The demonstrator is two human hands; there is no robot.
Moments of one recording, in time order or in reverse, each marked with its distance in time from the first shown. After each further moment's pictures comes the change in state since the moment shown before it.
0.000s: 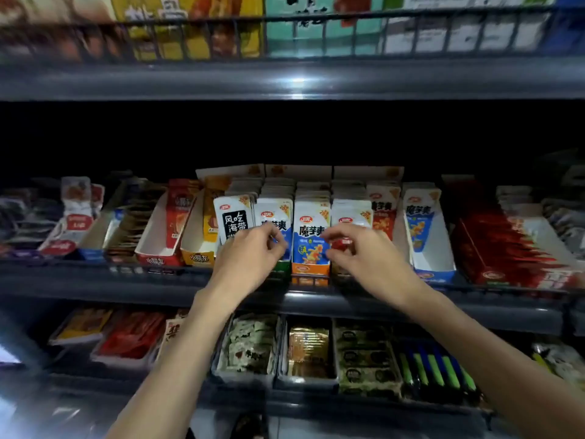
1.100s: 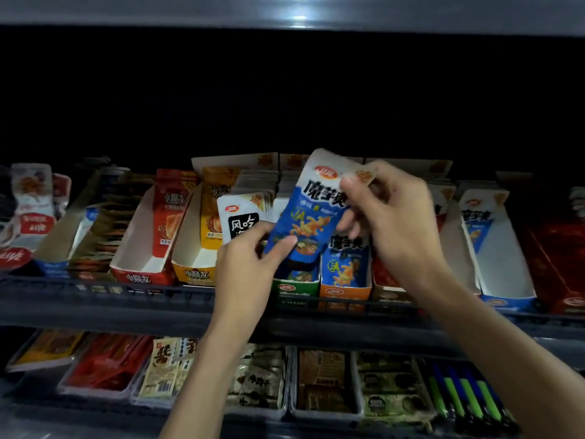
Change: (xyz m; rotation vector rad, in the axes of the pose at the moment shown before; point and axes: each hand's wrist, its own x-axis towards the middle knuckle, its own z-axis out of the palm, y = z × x) left_hand 0.034 -0.055 0.032 -0.651 0.240 -0.068; right_hand 0.081 -0.020 0.034 0.528 0.353 -0.095
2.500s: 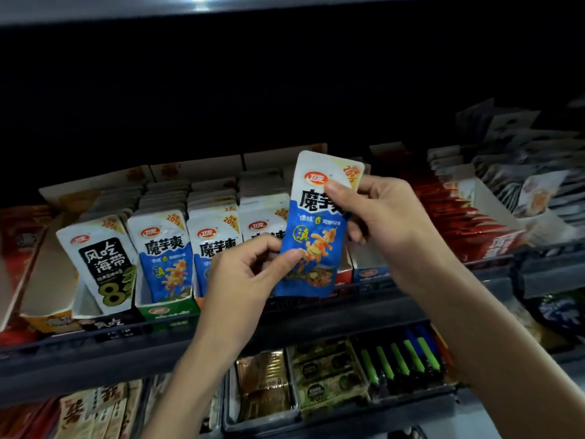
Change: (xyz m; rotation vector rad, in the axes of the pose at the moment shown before) left_hand -0.044 0.075 0.119 -0.226 -0.377 0.172; right_hand -0.036 0.034 -0.149 0.183 0.133 0.349
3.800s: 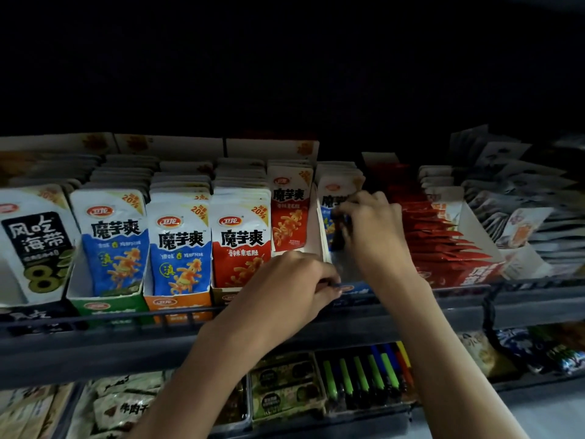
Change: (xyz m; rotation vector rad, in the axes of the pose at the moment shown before) left_hand 0.031 -0.016 0.065 0.596 -0.419 0.145; right_hand 0.059 0.070 -0.039 -1.365 0.102 -0.303
